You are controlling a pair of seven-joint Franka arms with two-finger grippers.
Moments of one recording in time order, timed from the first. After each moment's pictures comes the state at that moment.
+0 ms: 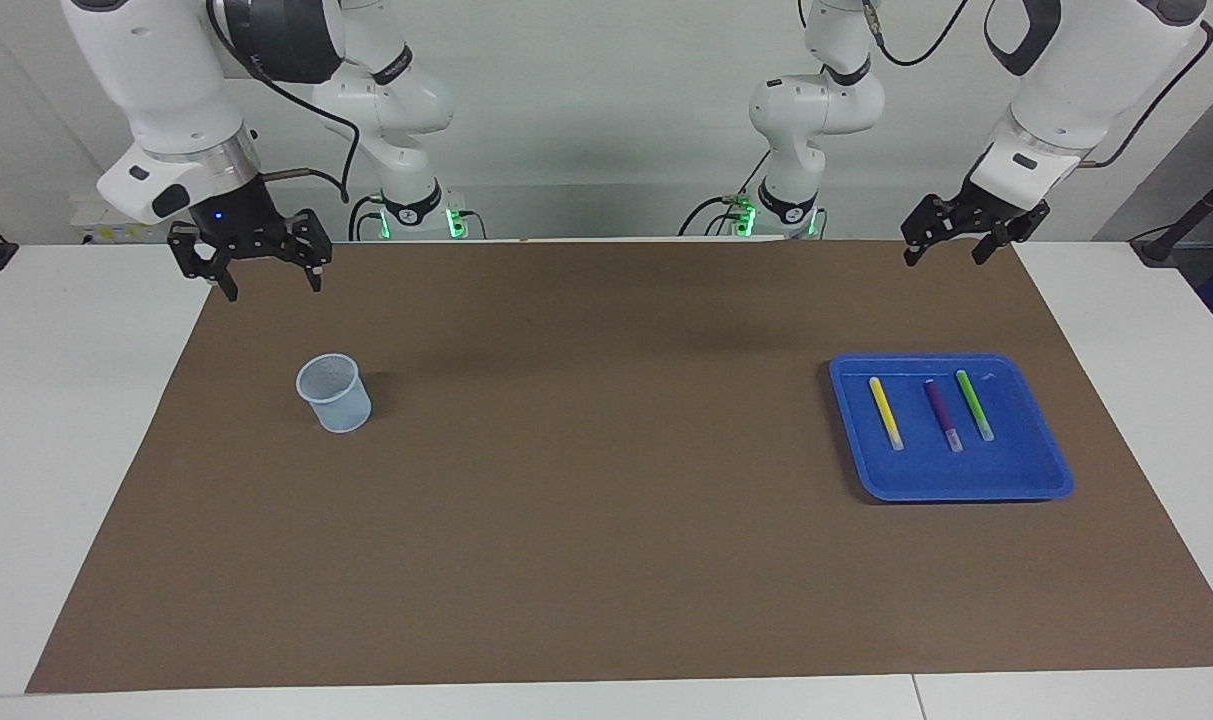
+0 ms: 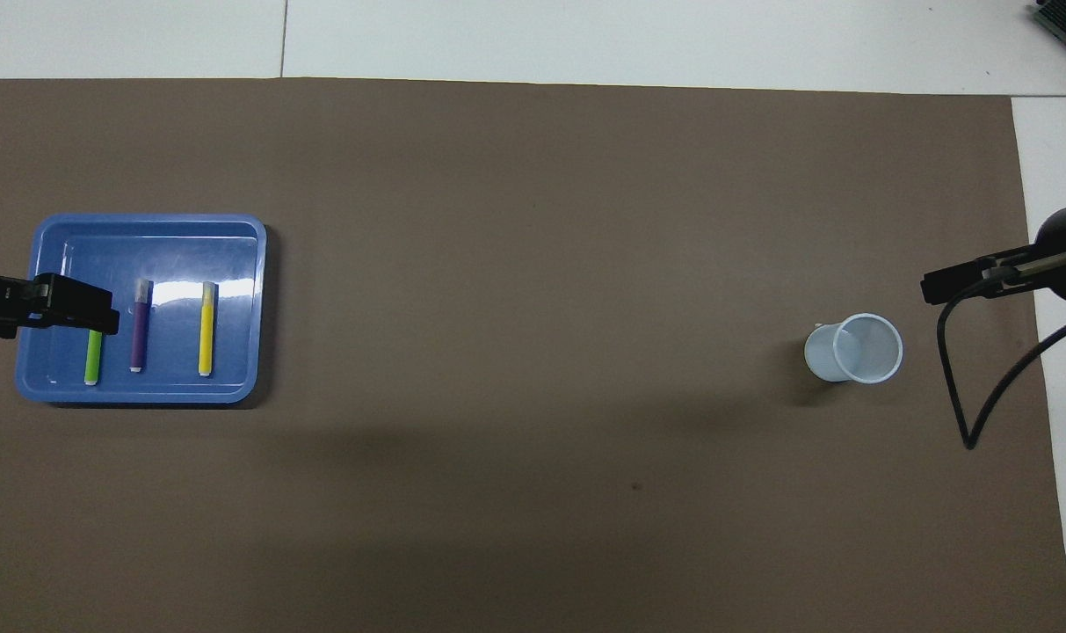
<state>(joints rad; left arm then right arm) -0.02 -0.06 -0.03 -1.66 -0.03 1.52 -0.02 -0.01 -0.03 0.02 -1.65 -0.04 1.66 -0.16</state>
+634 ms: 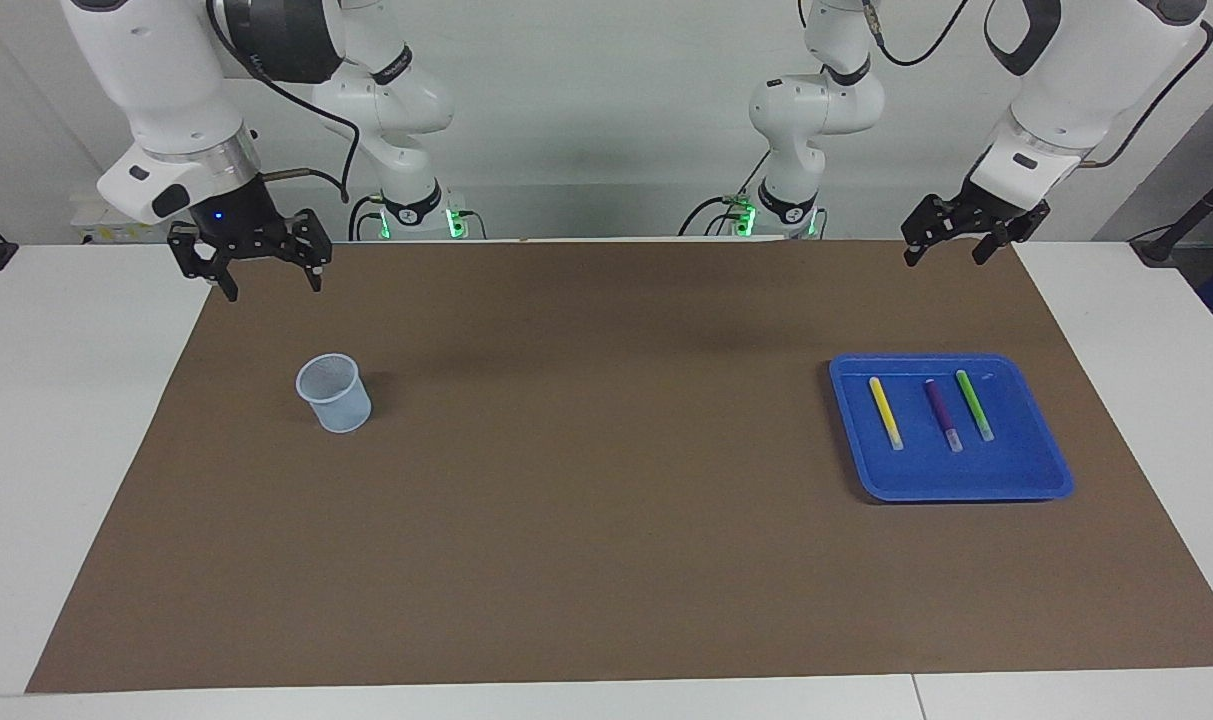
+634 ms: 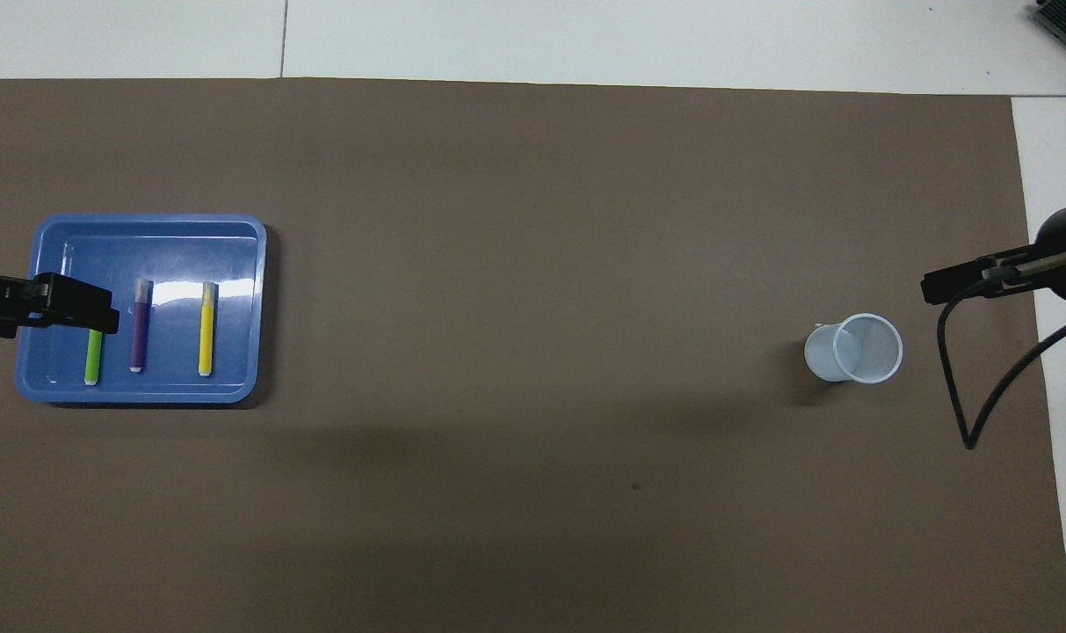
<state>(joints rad) -0.02 -0.06 -0.03 -1.66 -0.03 1.52 -0.02 -0.01 -0.03 0.02 -1.65 -0.04 1.66 -0.16</state>
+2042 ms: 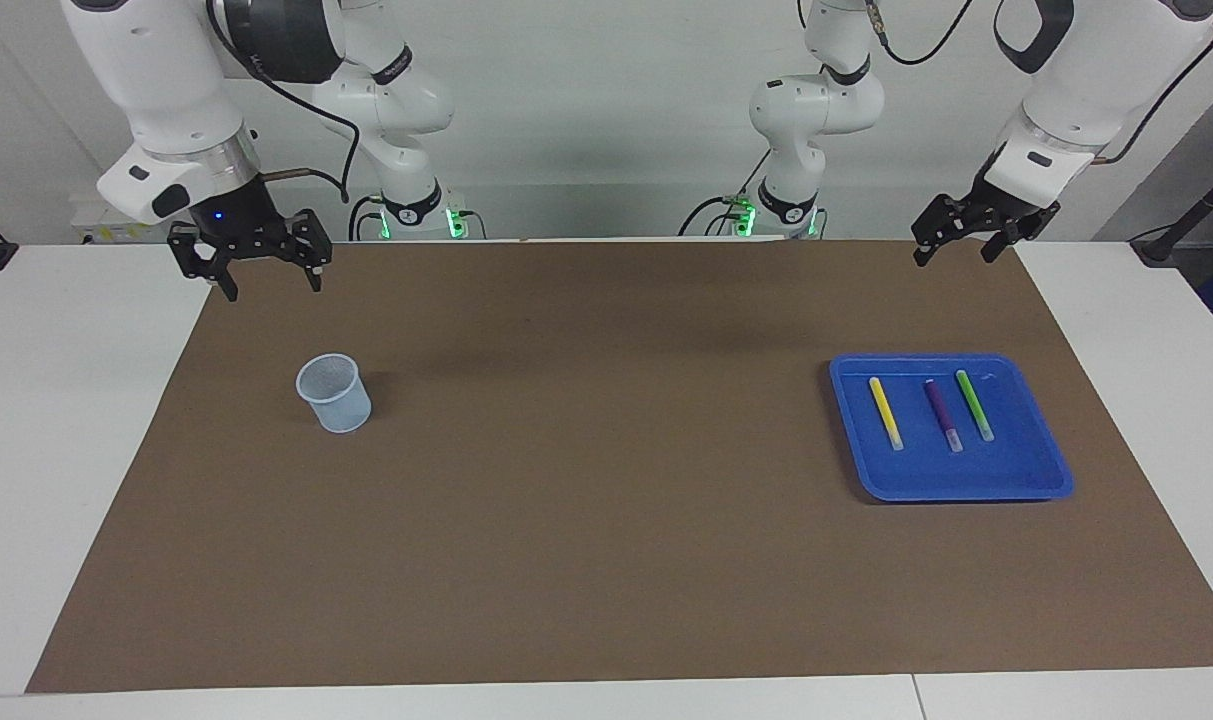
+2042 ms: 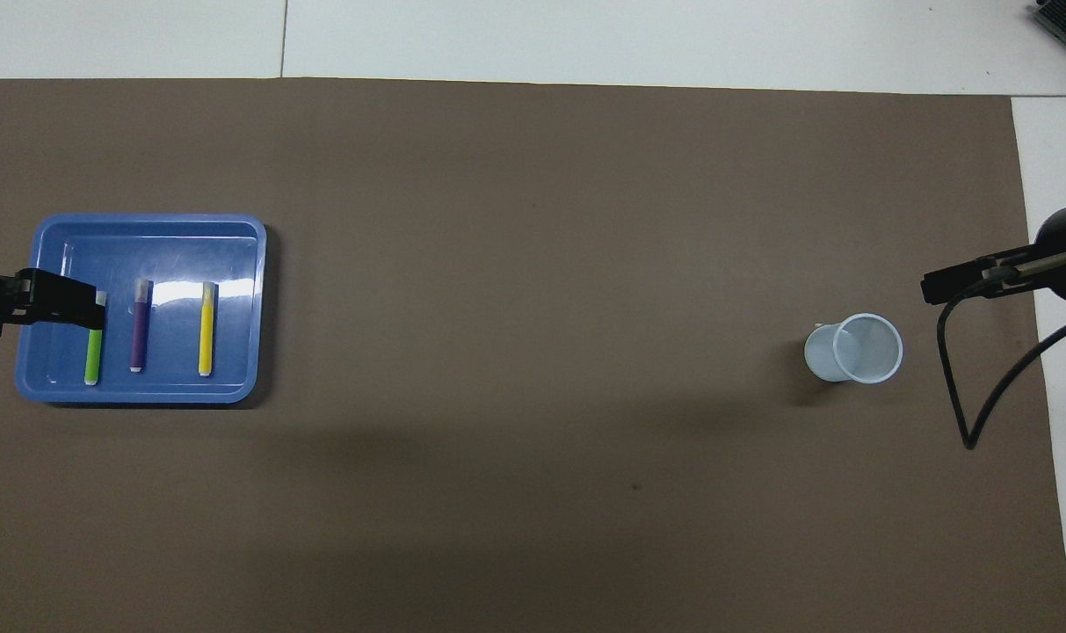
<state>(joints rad) 0.01 -0.07 -0.03 -1.66 -0.03 1.55 -0.03 -0.01 -0.03 0.02 -1.65 -0.04 1.66 -0.16</state>
